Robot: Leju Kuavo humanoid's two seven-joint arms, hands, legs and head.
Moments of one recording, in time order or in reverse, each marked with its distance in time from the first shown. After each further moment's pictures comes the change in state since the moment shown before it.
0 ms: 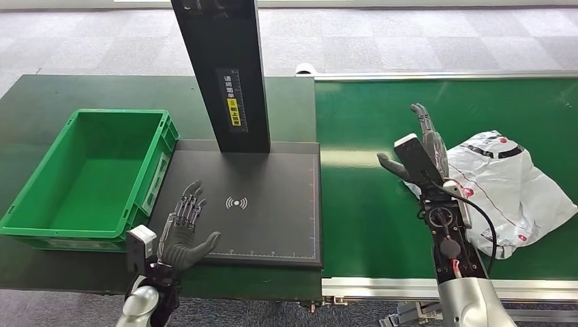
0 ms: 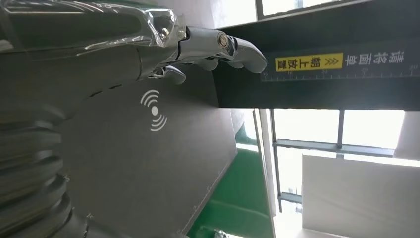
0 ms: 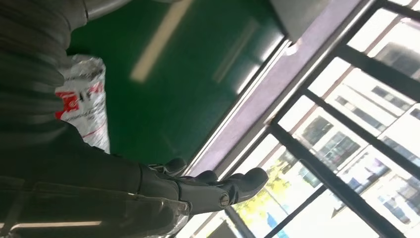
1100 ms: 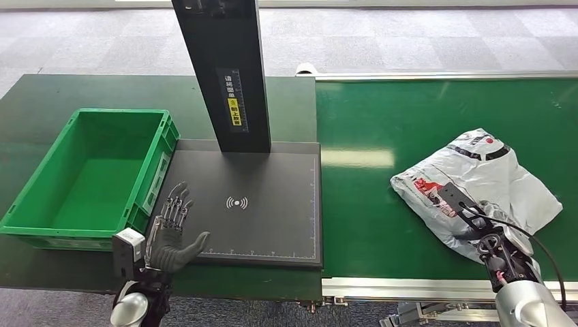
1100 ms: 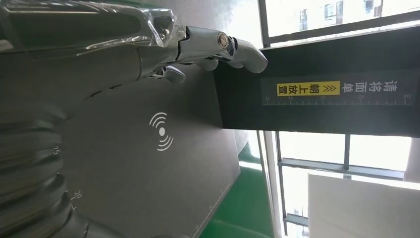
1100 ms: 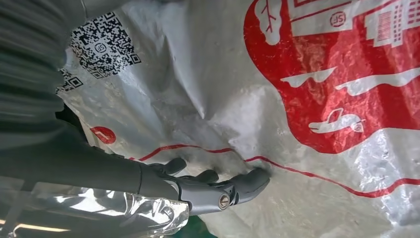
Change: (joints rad) left arm 0.052 -0.024 0.057 -0.100 -0.037 0.012 0.055; right arm -0.063 -0.242 -0.147 0.525 0.387 0.151 0.524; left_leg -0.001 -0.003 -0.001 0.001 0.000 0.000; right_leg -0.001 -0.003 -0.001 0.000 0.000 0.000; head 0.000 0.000
